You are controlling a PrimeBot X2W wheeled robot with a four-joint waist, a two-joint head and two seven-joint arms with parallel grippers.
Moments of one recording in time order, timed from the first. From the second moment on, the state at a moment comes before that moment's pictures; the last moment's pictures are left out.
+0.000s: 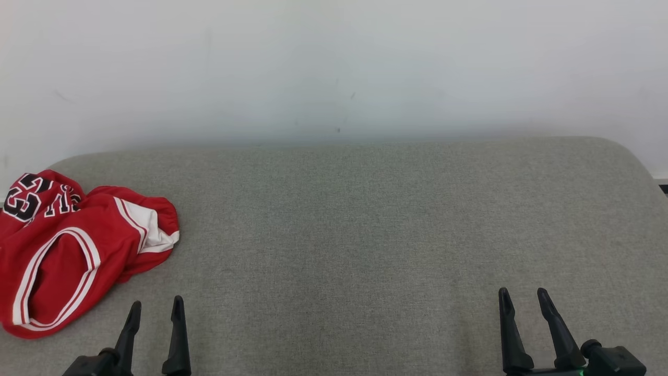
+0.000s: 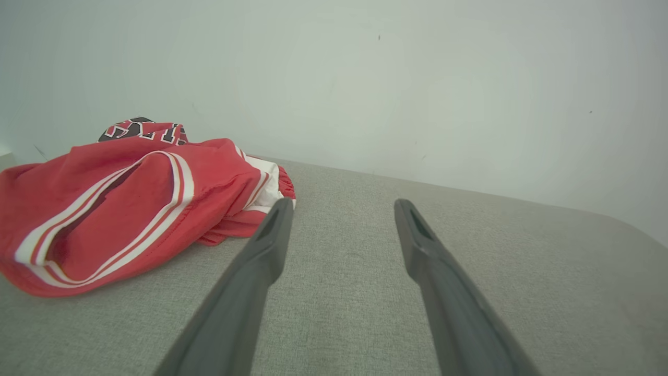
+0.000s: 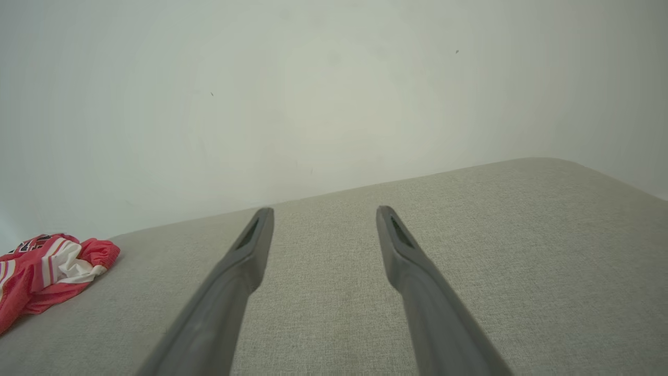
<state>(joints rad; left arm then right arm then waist) 0.01 0.06 0.05 0.16 -0.23 -0.08 -0.24 0.07 -0.05 0.04 0.11 0.28 0.13 -0.26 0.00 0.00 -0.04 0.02</state>
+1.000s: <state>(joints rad) 0.01 0.08 0.03 0.16 -0.23 -0.06 -0.21 0.08 -0.05 0.06 0.13 0.29 0.13 -0.26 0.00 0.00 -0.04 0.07</state>
